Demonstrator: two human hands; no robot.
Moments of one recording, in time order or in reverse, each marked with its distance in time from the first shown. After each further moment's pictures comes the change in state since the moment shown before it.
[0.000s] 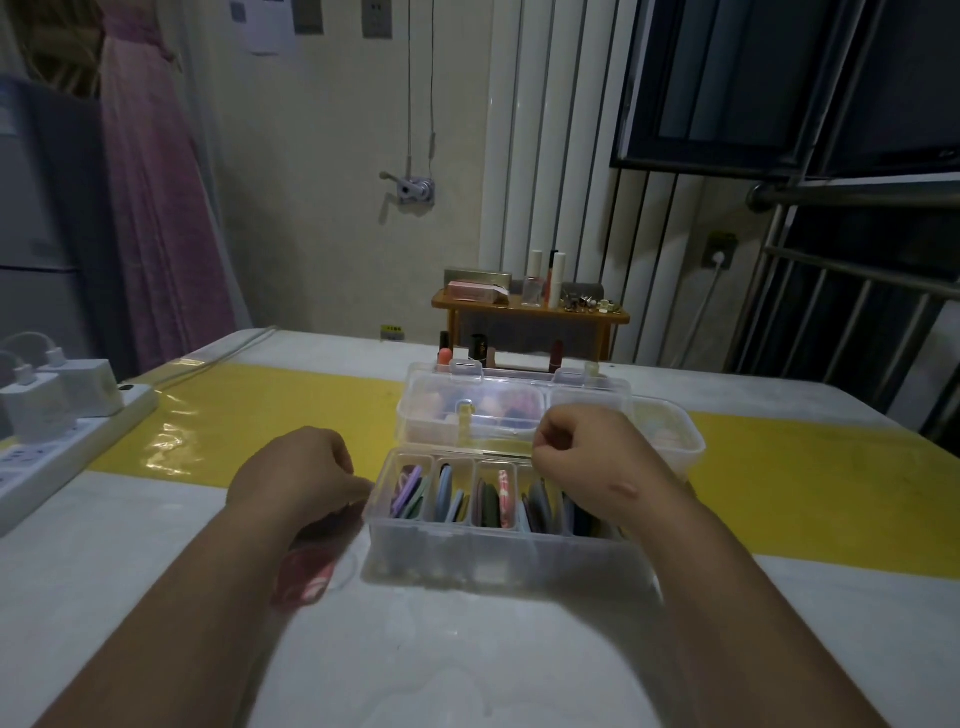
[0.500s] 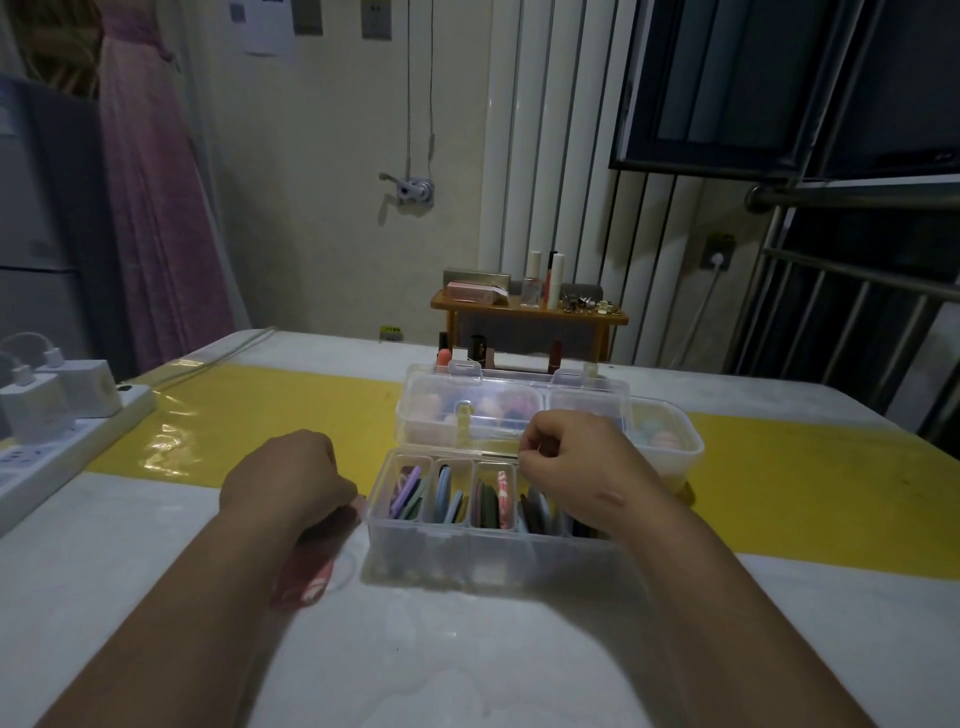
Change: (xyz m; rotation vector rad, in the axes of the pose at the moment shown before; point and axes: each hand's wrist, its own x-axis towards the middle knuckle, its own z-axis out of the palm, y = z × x) left_hand 0.004 -0.004 0.004 0.163 0.028 -0.036; right_hand 0.001 -0.002 0.008 0.011 -0.011 -0.035
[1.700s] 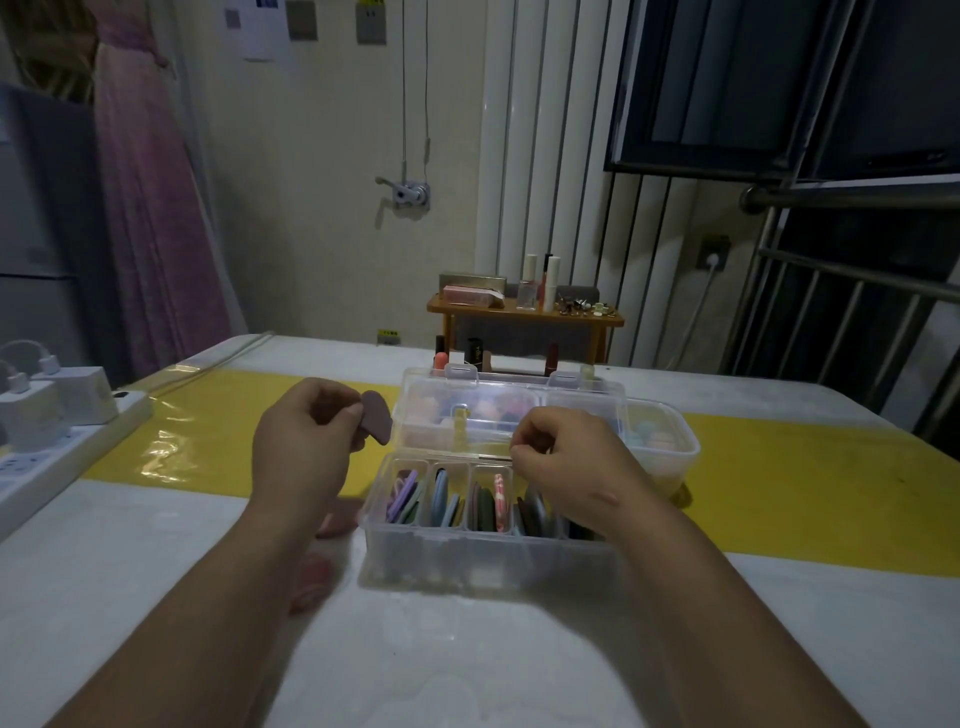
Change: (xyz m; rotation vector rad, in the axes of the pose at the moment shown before) left_hand -0.021 0.036 -0.012 -1.047 0.386 0.072; right_hand 0.000 -0.002 0.002 0.092 0.033 -0.041
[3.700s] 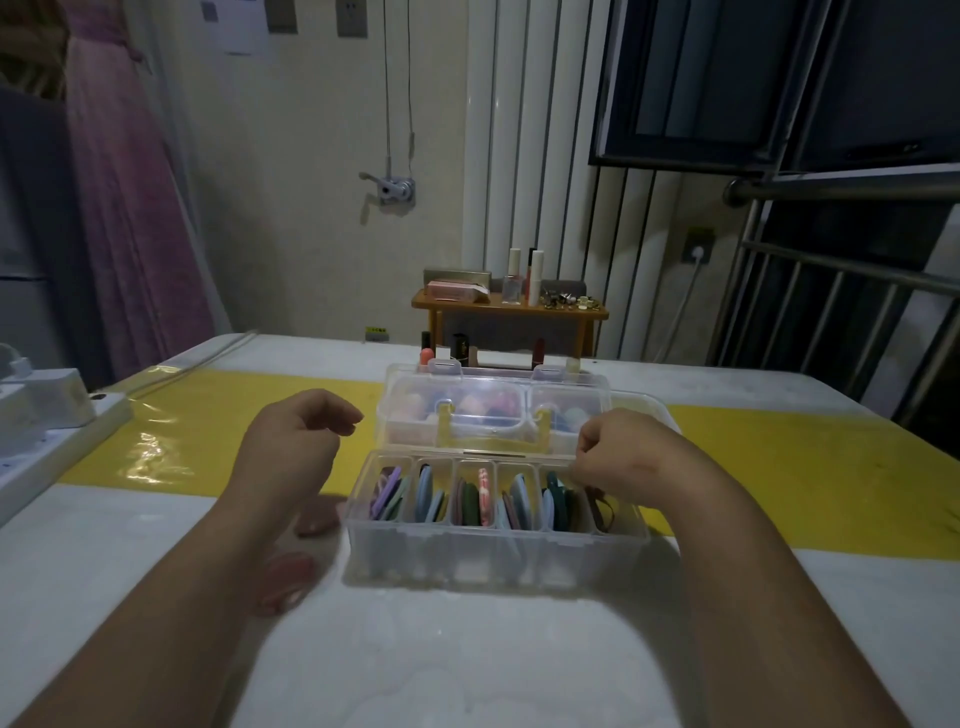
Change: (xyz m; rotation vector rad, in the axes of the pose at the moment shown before) left_hand 0.011 -0.015 -0.008 0.102 -0.276 -0.018; right_hand 0.000 0.019 -0.046 -0.315 -0.141 0.372
